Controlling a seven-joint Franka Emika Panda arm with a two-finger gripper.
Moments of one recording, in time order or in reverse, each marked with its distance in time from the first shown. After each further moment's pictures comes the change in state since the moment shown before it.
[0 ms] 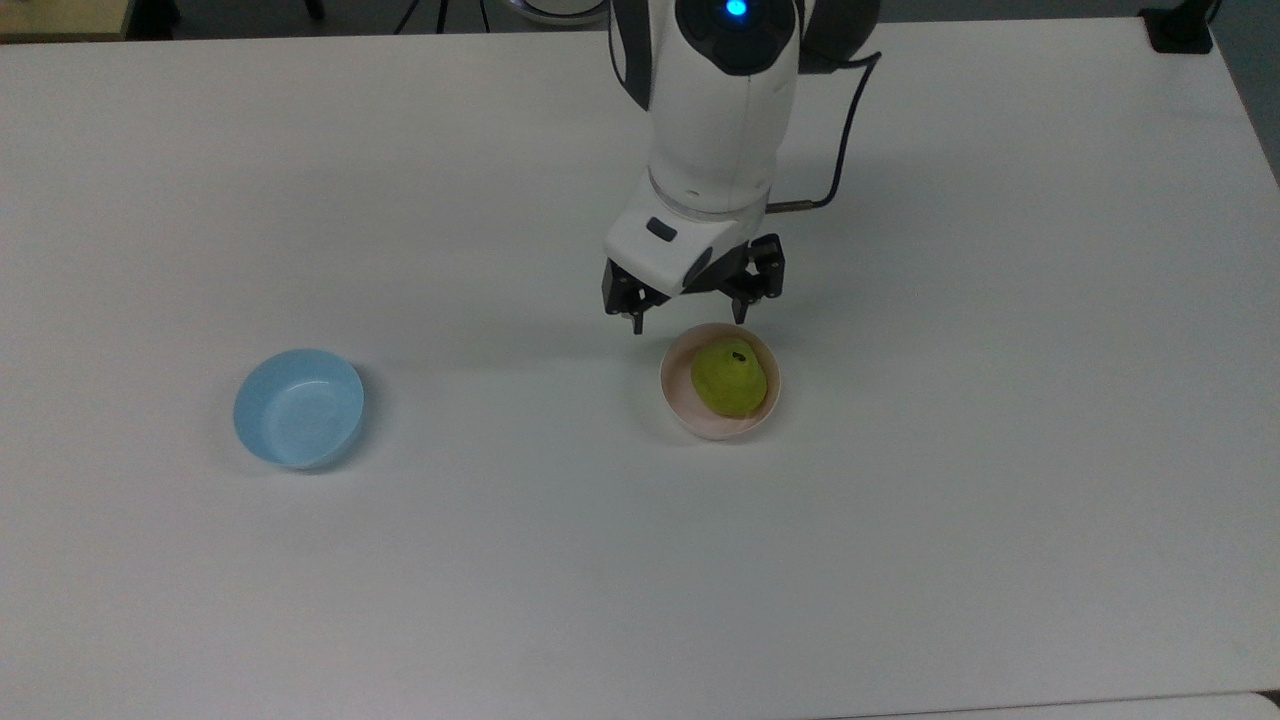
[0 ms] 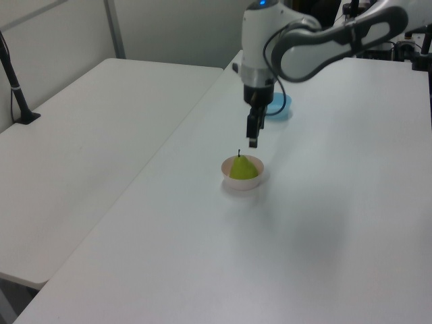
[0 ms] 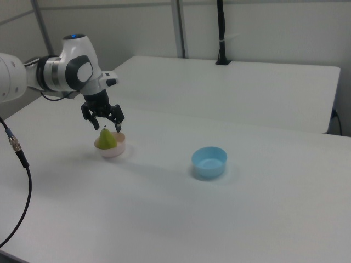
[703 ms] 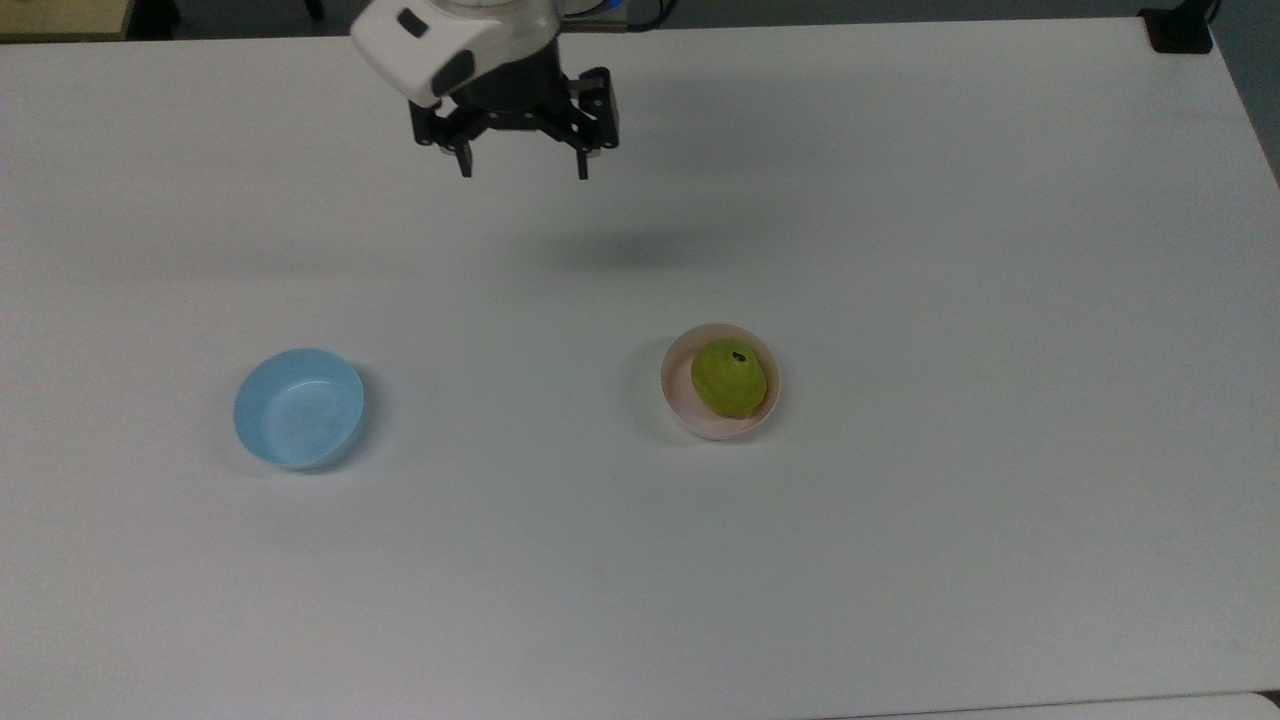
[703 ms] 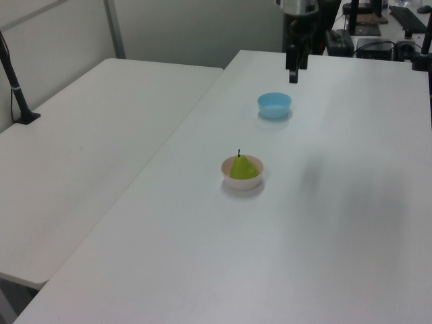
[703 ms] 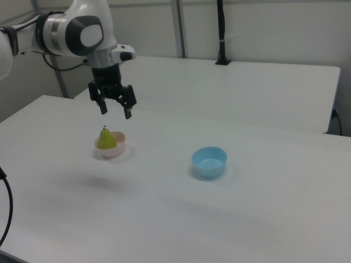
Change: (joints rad) arm -0.200 -0.263 0.015 -0.042 -0.005 -0.303 -0.060
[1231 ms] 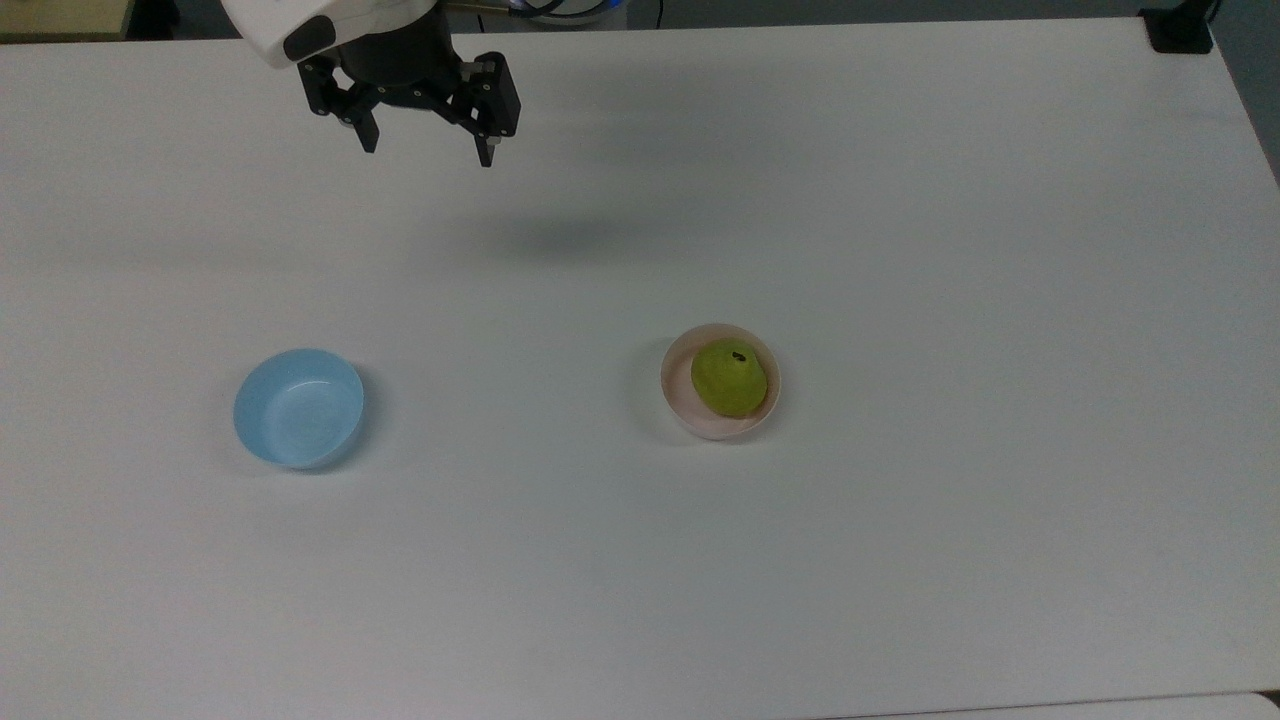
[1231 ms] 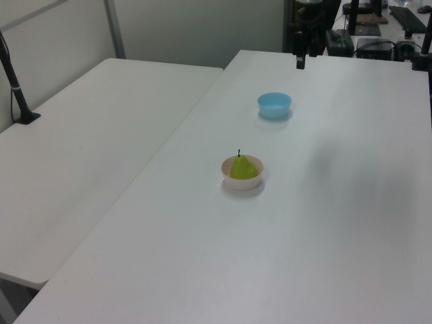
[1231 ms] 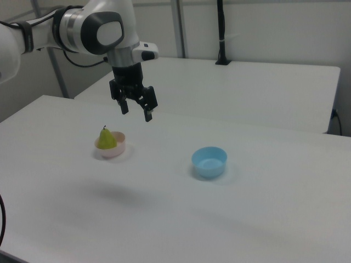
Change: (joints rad) arm -0.132 -0.029 -0.001 -0.002 -0.001 -0.010 0.001
